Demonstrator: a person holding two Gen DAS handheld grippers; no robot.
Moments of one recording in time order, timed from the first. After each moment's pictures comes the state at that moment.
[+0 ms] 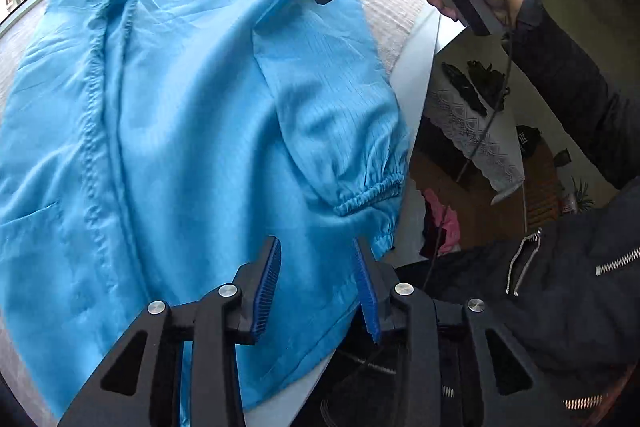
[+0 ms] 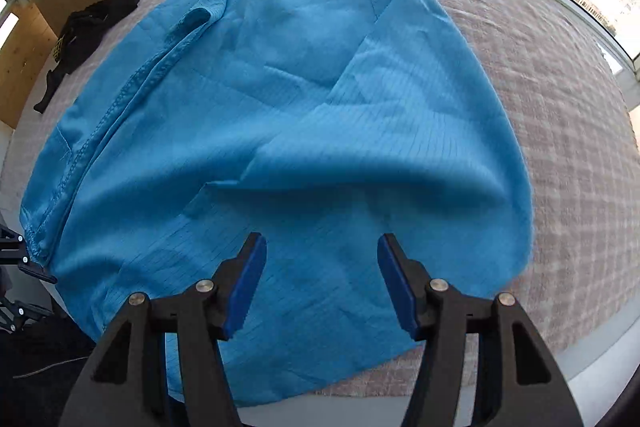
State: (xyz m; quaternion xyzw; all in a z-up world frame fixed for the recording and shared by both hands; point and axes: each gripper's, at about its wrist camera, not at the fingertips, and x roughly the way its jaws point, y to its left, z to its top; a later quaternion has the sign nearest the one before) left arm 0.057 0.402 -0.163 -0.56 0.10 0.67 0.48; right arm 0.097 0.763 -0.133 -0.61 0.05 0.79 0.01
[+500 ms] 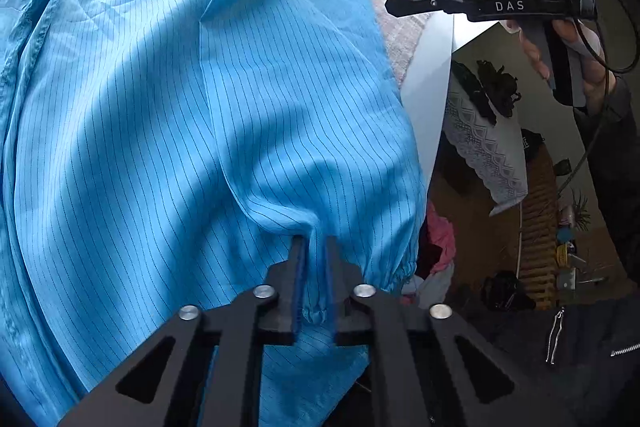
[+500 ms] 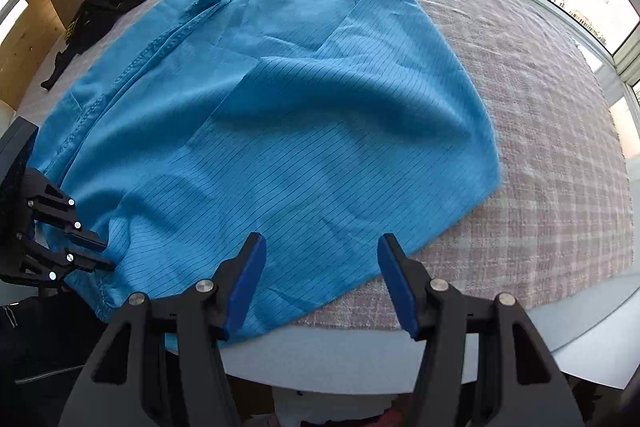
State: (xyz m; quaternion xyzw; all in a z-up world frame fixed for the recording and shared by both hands) left arm 0.045 0.478 -0.191 -0.58 0.10 0.66 0.46; right arm 0.161 0.774 -0.118 -0.58 0.03 0.81 0.02
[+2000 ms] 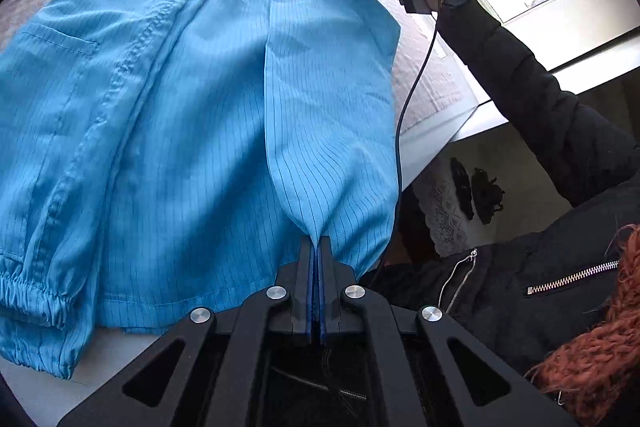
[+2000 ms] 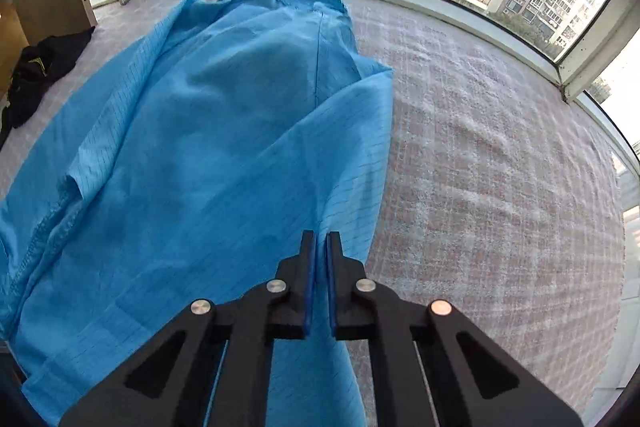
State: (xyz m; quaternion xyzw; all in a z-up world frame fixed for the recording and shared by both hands) left arm 0.102 0.343 -0.172 -0.59 -0.12 0.72 0.34; right arm -0.118 0.813 -0.131 -0.54 -0.04 0.84 0.00
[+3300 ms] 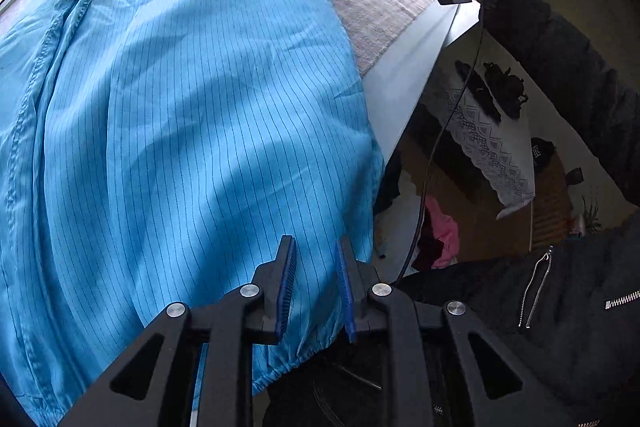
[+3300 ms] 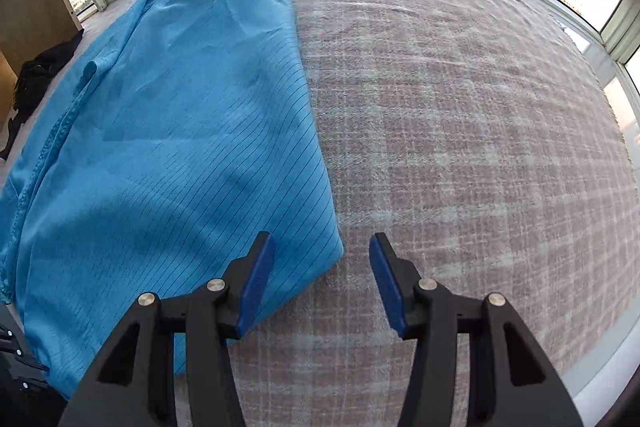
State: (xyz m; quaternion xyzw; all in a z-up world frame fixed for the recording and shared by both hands) left arm 0.105 0.463 -0.168 -0.58 0.09 0.69 0.43; right arm 0.065 0.869 -0.169 -0.58 0.05 0.81 0.05
